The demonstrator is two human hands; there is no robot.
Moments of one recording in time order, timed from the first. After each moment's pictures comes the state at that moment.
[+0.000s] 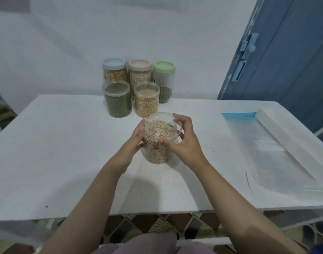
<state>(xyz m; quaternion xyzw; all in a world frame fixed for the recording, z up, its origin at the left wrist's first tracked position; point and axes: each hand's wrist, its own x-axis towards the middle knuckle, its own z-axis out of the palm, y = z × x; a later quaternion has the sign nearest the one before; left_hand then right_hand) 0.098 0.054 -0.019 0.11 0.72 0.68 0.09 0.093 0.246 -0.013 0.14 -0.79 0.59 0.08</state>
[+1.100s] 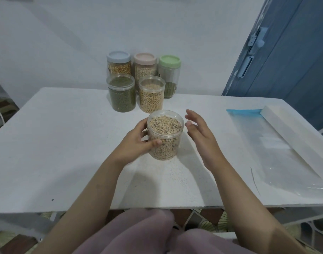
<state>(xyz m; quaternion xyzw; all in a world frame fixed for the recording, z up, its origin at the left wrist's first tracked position) 0.098 0.044 -0.020 0.11 0.72 0.68 0.07 0.101 0.260 -0.002 0.07 -0.77 0.63 0.03</state>
